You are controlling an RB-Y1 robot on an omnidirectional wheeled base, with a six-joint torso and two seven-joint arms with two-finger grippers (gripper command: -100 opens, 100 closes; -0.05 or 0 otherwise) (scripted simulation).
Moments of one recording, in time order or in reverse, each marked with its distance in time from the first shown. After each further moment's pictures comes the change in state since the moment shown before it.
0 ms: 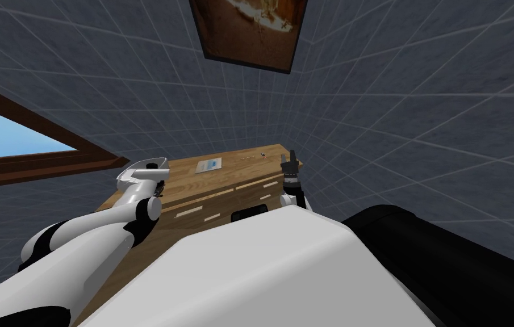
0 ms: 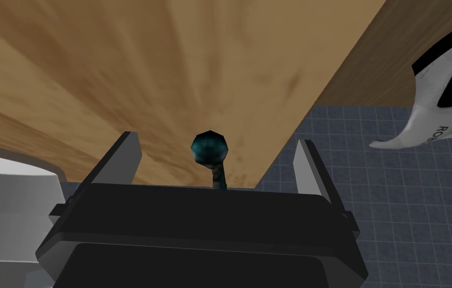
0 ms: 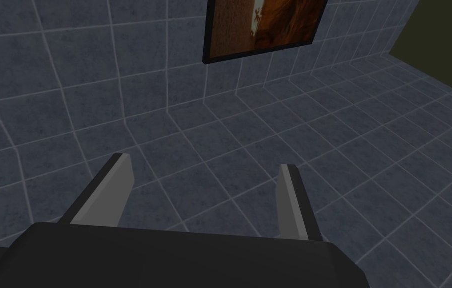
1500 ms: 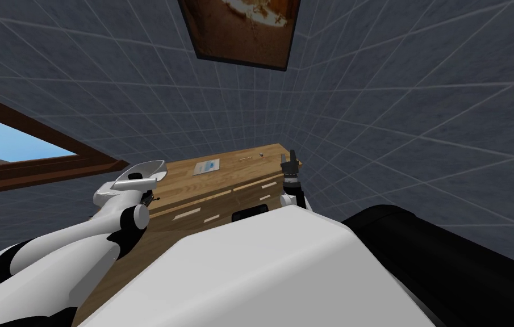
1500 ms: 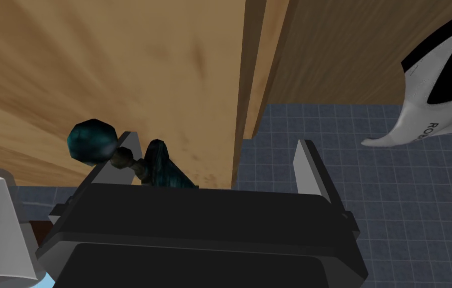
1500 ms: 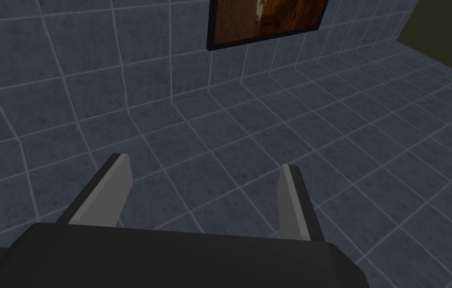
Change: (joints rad) left arm 0.087 0.075 0.058 0.051 0.065 -0.094 -0.088; right arm 0.000 0.000 0.000 0.000 0.000 0.000 0.000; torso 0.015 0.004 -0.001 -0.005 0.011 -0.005
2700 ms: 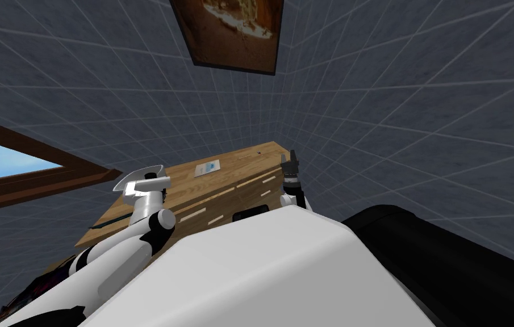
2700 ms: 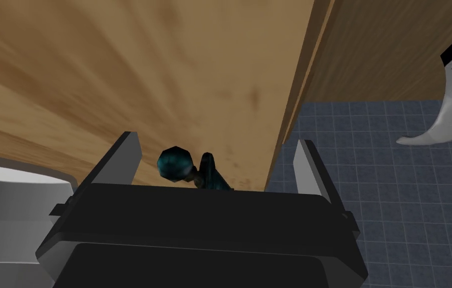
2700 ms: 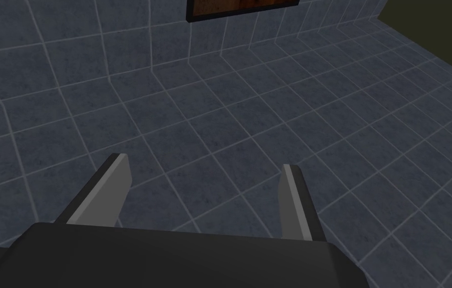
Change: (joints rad) left arm 0.122 -0.247 0.244 -0.393 -0.253 0.179 -0.049; right arm 0.000 0.000 0.000 0.000 0.000 0.000 0.000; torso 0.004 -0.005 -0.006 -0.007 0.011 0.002
